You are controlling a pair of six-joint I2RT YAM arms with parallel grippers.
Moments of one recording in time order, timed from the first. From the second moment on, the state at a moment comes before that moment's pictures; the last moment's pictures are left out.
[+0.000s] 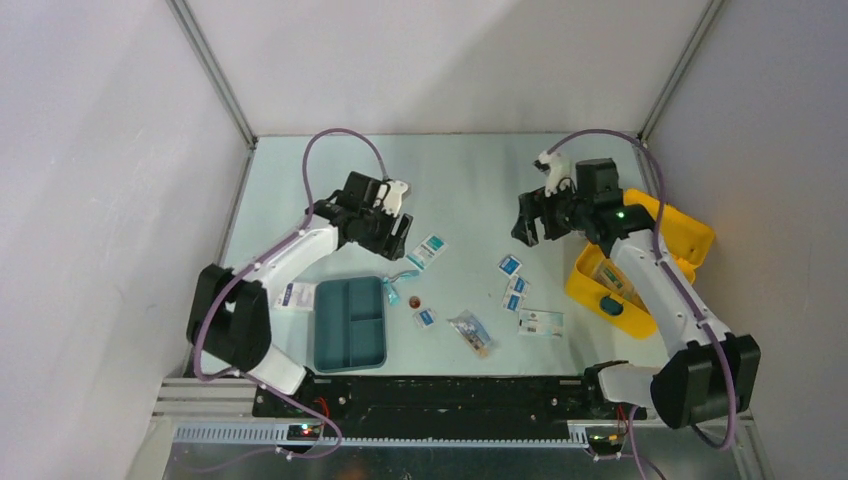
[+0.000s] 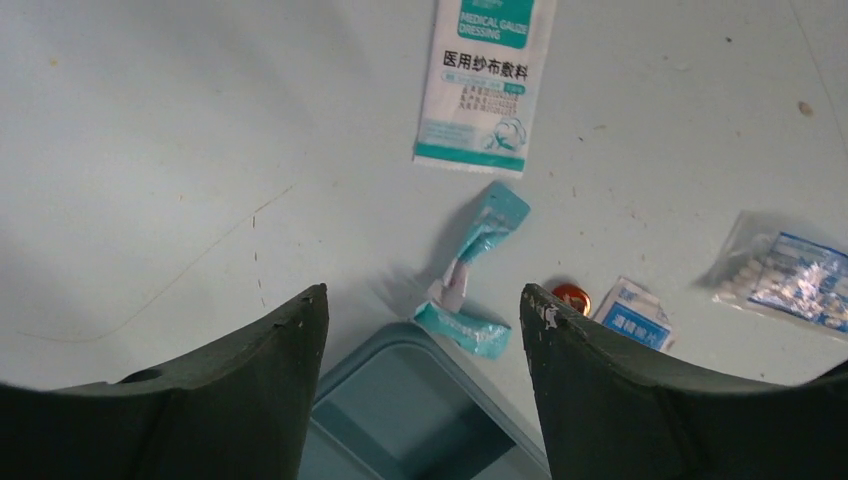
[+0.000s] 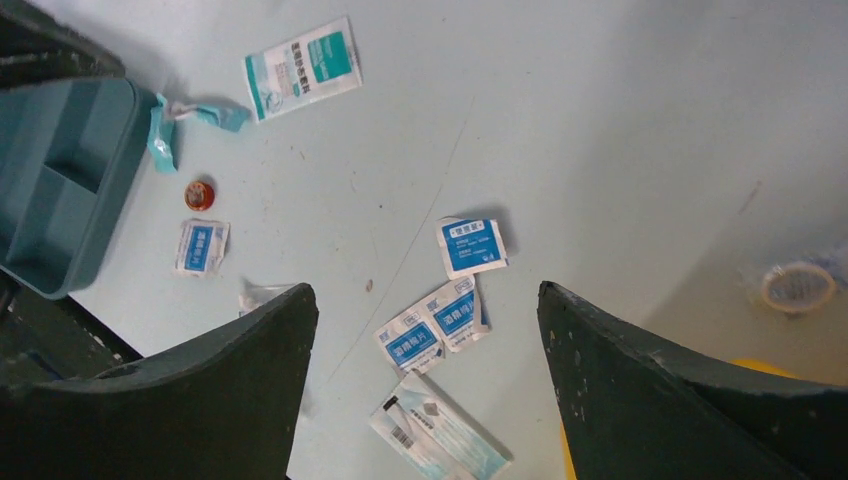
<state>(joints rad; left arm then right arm) -0.45 1.51 1.11 -0.55 0.17 0.06 0.20 1.23 1.13 -0.61 -0.41 -0.08</state>
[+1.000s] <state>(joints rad) -0.45 1.92 1.36 -0.55 0.21 -0.16 0.37 1.50 1.14 -0.61 -0.19 -0.22</state>
